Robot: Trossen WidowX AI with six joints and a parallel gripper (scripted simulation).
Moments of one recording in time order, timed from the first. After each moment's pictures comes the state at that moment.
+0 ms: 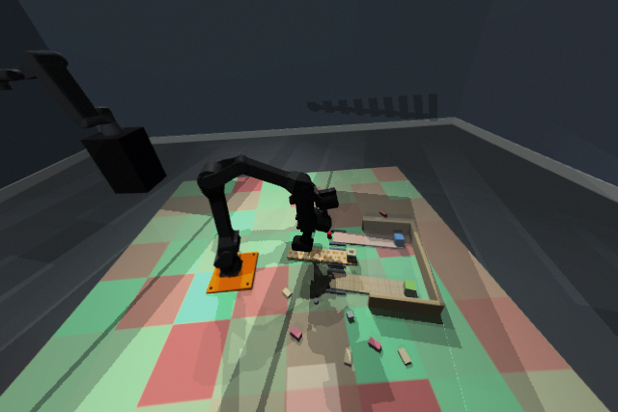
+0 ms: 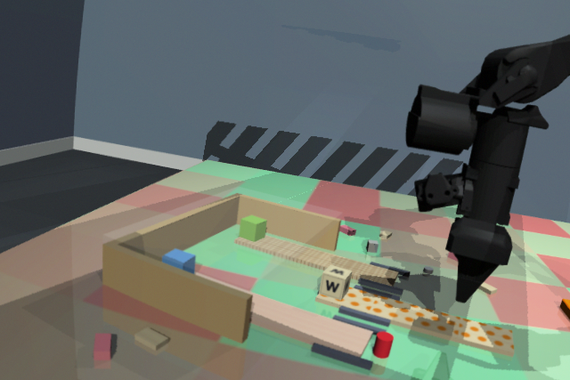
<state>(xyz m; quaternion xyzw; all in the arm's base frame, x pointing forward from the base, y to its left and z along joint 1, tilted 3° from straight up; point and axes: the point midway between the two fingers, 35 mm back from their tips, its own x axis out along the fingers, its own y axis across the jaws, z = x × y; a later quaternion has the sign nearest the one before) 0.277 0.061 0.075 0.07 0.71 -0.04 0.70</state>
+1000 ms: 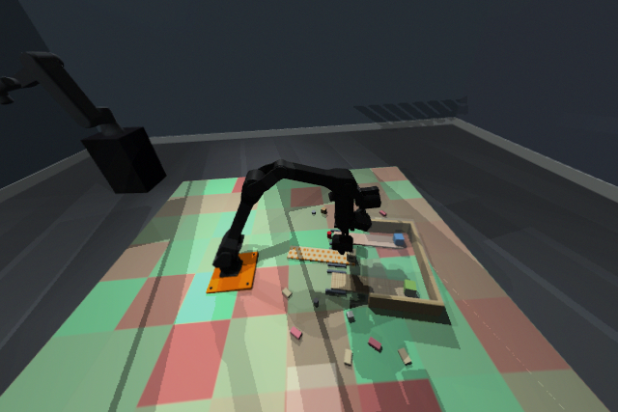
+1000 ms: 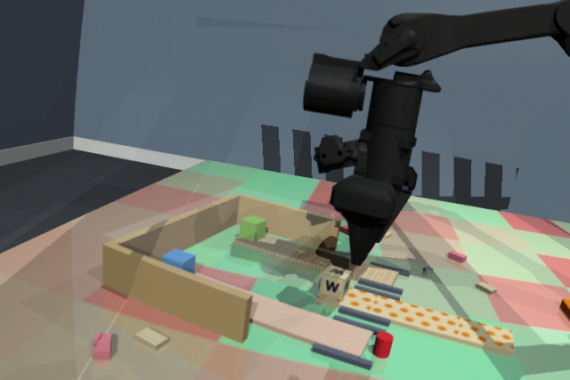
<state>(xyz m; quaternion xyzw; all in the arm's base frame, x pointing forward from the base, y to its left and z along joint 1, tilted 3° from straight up) 0.399 0.045 0.093 0.07 0.71 -0.04 0.70</state>
